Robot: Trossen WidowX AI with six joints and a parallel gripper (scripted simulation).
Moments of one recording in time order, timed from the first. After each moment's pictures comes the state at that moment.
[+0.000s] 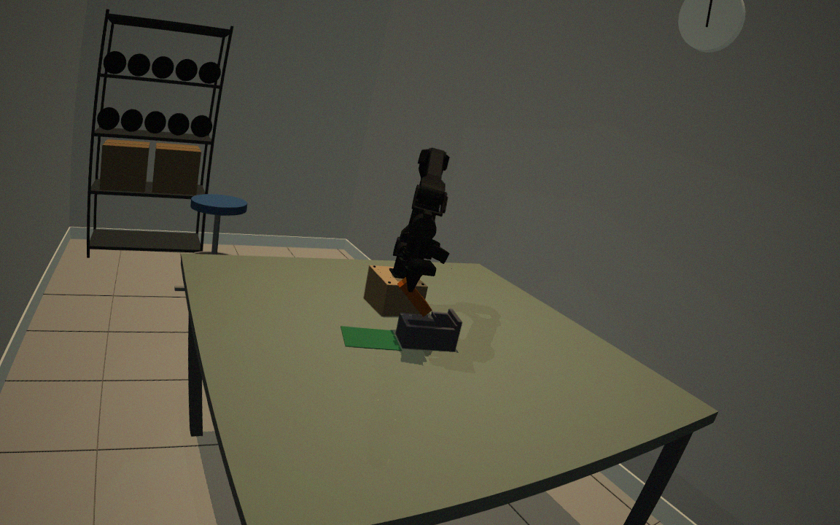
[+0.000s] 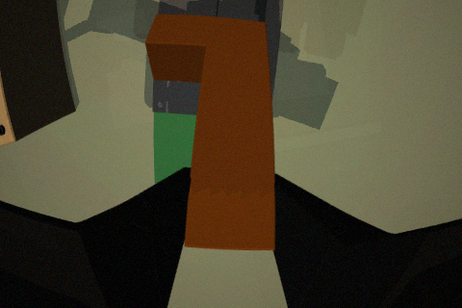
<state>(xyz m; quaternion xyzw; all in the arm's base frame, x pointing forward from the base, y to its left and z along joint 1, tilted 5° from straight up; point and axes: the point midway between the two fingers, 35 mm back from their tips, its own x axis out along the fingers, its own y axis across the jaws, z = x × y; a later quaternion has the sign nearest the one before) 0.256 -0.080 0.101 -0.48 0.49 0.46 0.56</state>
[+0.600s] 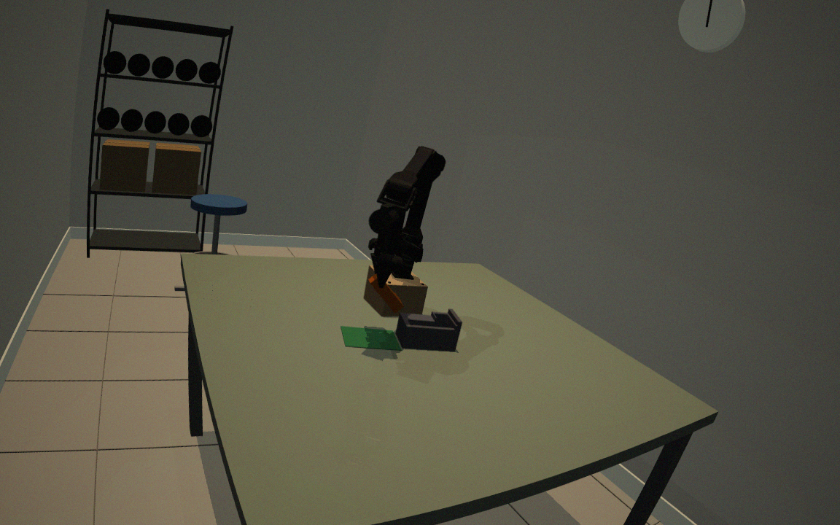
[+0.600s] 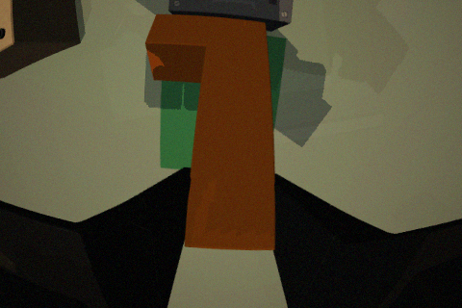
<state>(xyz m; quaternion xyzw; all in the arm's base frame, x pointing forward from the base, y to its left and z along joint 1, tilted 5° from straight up) 0.241 -0.155 0.097 -0.48 0.50 0.46 0.56</state>
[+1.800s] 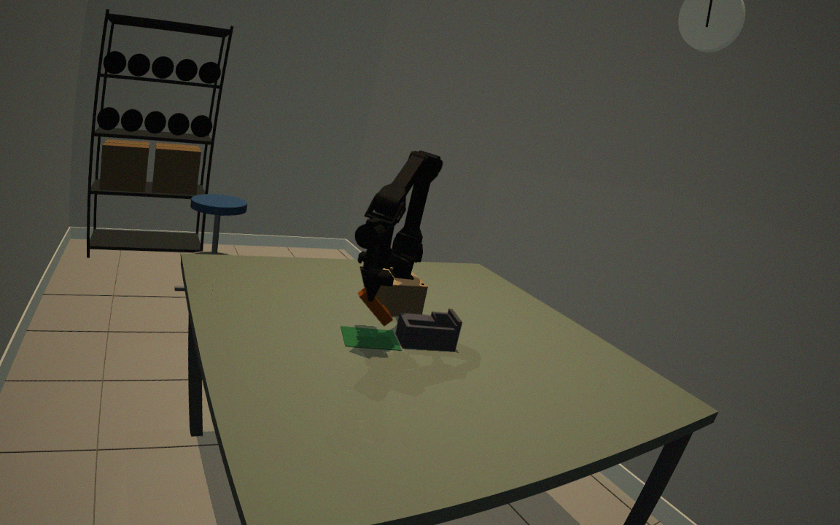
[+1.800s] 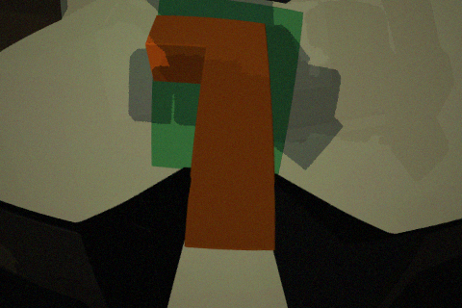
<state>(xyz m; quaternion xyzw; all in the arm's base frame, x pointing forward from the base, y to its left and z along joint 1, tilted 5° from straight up) 0.240 -0.175 0.056 -0.49 0.49 0.46 0.55</state>
